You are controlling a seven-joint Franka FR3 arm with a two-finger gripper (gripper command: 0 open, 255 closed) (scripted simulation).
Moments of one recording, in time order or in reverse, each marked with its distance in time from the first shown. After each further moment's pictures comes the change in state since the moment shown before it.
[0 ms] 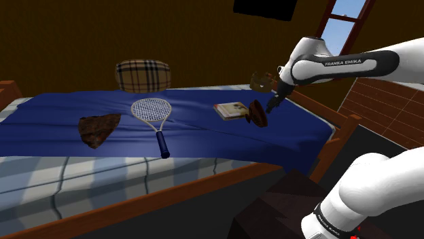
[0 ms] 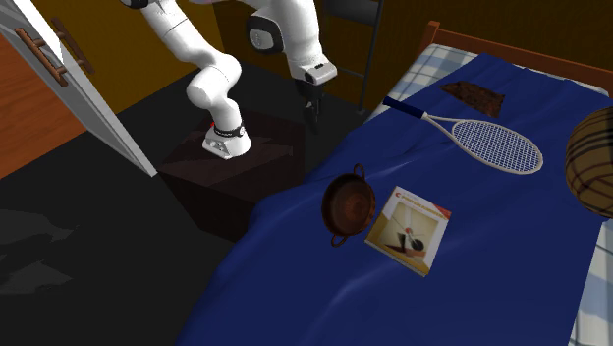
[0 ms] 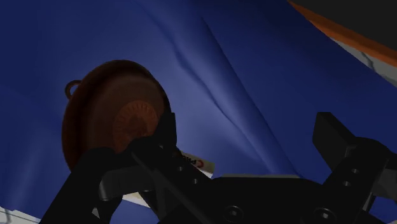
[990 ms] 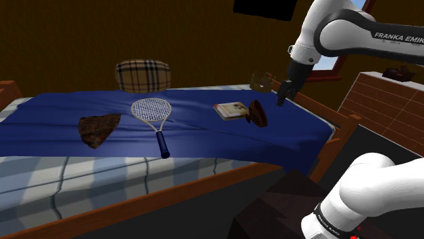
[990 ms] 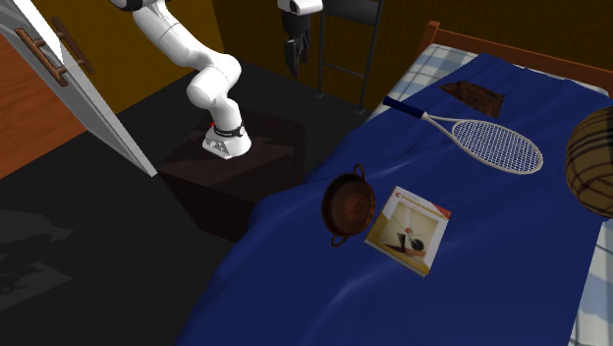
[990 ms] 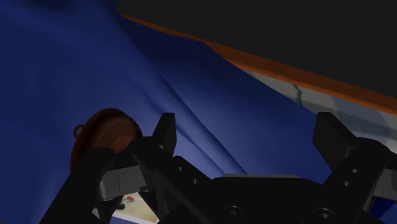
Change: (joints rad) arm 0.011 -0.214 0.238 0.154 0.062 -0.514 0.292
